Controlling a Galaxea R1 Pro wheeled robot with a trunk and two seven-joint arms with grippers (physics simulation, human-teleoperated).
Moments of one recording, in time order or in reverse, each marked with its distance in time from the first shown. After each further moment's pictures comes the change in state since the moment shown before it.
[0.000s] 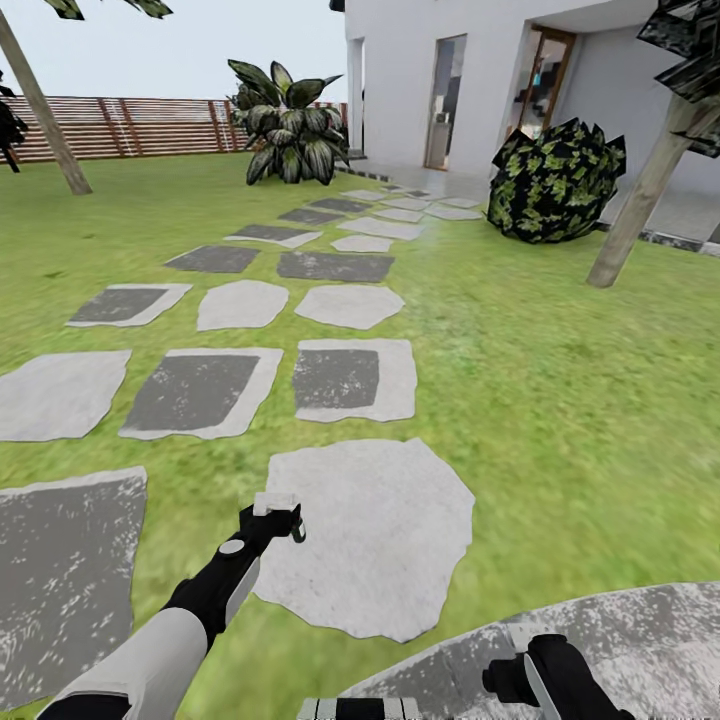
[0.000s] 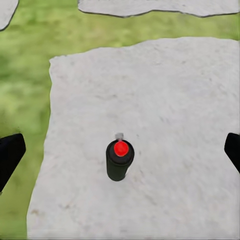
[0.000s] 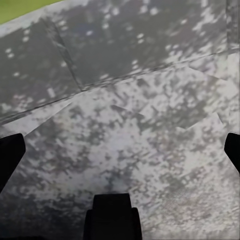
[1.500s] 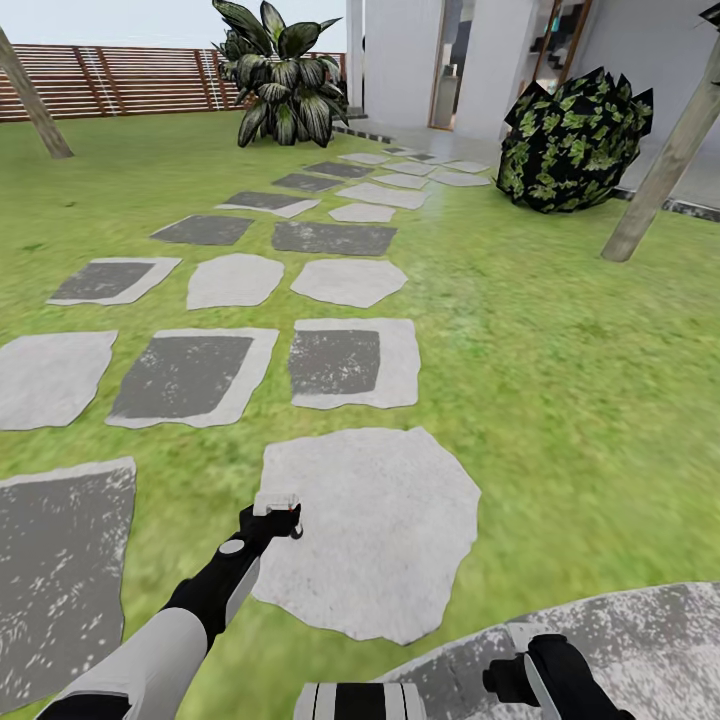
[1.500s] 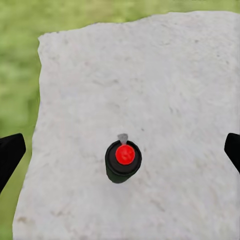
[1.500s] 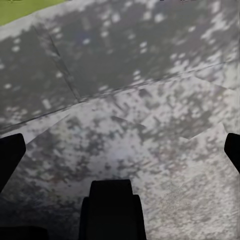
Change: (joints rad) left arm 0.000 0.000 0.000 0.000 0.000 0.000 0.001; right arm 0.000 0.000 -0.001 0.000 0.000 0.000 0.000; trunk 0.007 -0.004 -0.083
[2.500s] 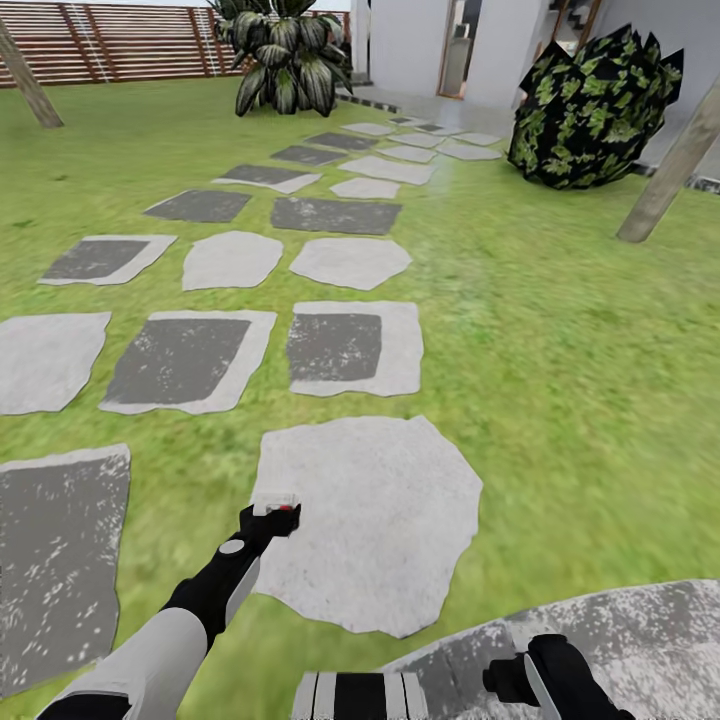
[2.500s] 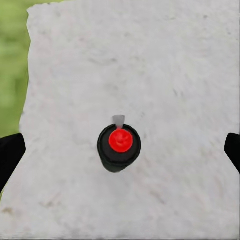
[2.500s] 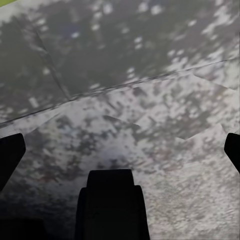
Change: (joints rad) left arm 0.000 0.000 0.000 0.000 0.000 0.000 -0.001; right arm 0.000 0.000 0.000 0.000 0.000 0.000 0.000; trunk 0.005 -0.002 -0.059
